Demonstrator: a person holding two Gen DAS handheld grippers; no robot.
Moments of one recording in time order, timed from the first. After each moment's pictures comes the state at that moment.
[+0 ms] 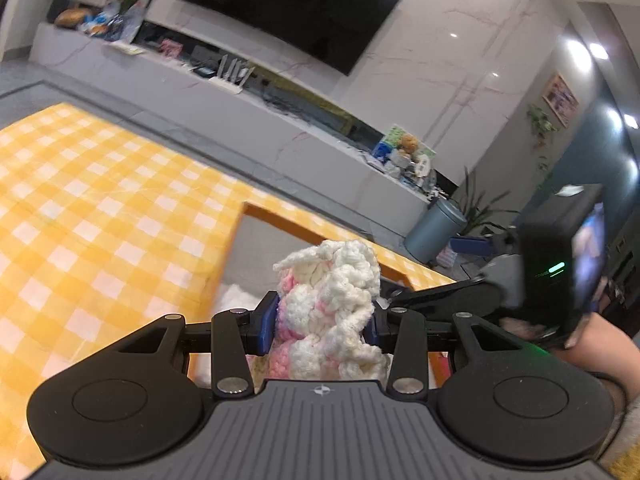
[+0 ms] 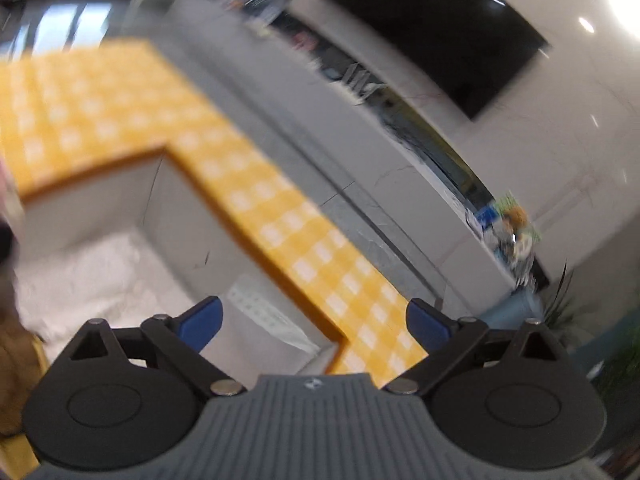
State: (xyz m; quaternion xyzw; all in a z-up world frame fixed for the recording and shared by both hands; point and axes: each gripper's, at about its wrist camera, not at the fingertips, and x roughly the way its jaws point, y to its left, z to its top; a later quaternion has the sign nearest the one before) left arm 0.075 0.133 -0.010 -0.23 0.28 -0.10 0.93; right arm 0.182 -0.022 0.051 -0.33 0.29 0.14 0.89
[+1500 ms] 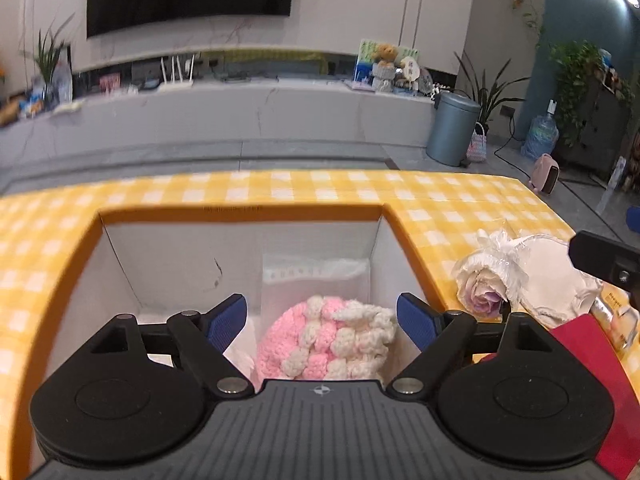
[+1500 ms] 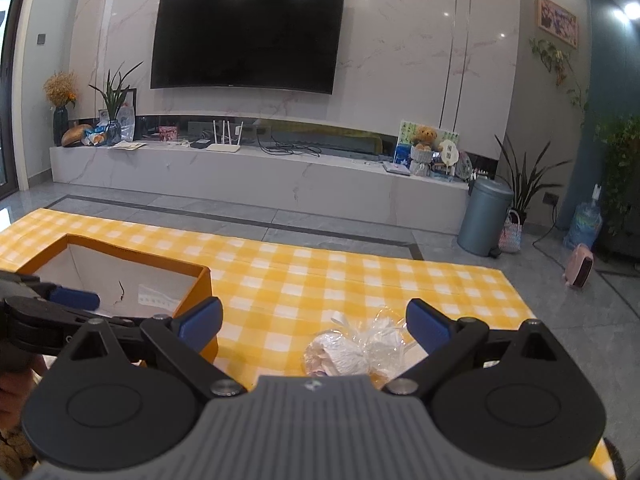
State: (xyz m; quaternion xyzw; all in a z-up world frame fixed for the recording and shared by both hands) left arm 0.155 0.002 -0.044 -0.01 0.33 -0.10 0.94; right arm 0.119 -0.174 0.034 -0.06 0.24 0.02 0.97
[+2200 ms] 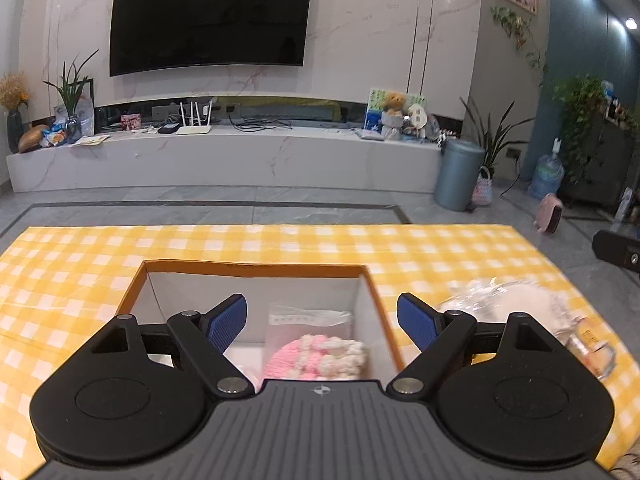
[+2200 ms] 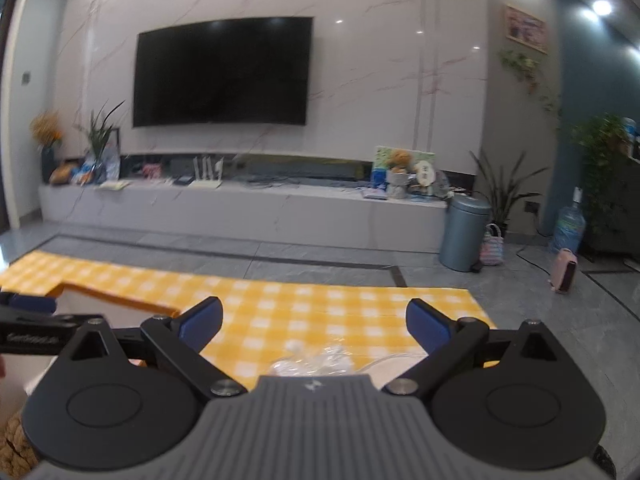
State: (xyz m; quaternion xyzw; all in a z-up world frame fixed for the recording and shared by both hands) left arm 0.123 -0.006 0.007 -0.03 0.28 -0.08 0.96; right arm 0.085 -0.232 0.081 -0.02 0.20 0.00 0.98
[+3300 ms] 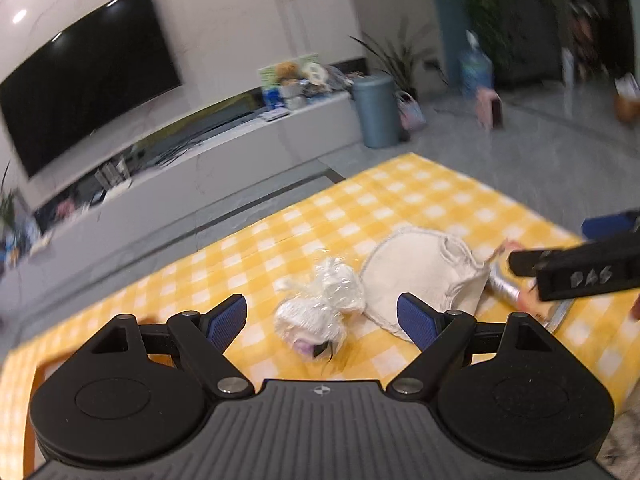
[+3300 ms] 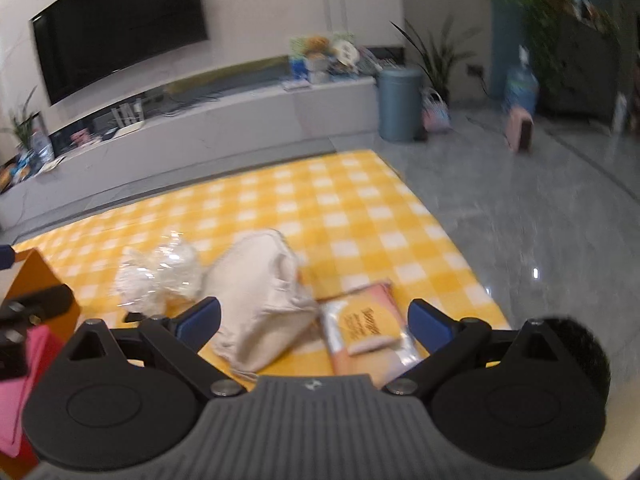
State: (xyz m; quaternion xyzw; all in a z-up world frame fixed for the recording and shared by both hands) left arm 0.134 -0.226 -0.018 0.20 0.29 -0.15 0.92; right arm 0.103 -0.407 -0.004 0.10 0.35 -0.08 0.93
